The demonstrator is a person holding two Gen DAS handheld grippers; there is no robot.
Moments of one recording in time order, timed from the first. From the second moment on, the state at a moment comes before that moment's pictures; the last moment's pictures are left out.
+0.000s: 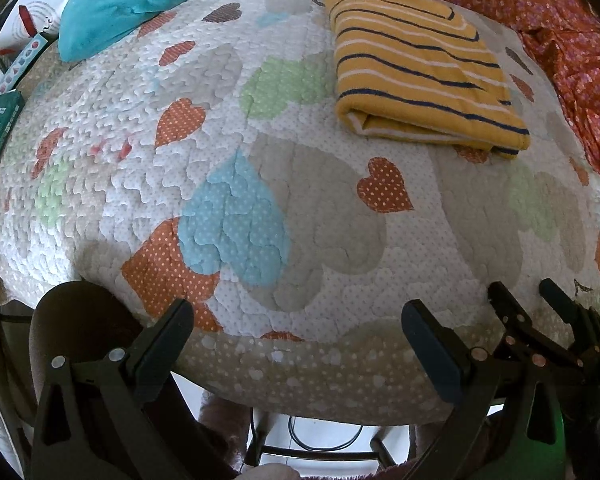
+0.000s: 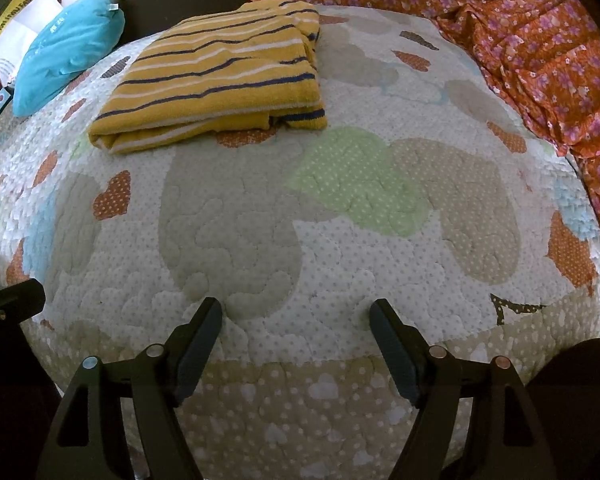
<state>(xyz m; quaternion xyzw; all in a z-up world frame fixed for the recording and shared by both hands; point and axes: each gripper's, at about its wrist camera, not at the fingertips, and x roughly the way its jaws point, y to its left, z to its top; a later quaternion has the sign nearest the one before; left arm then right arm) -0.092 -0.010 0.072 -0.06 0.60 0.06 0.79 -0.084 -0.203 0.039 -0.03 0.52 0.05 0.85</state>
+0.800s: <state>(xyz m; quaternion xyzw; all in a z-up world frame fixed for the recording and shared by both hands) -0.106 -0.010 0.089 -0.08 0.60 0.07 0.80 -0.108 -0.193 0.061 -0.04 0.49 0.06 0.87</state>
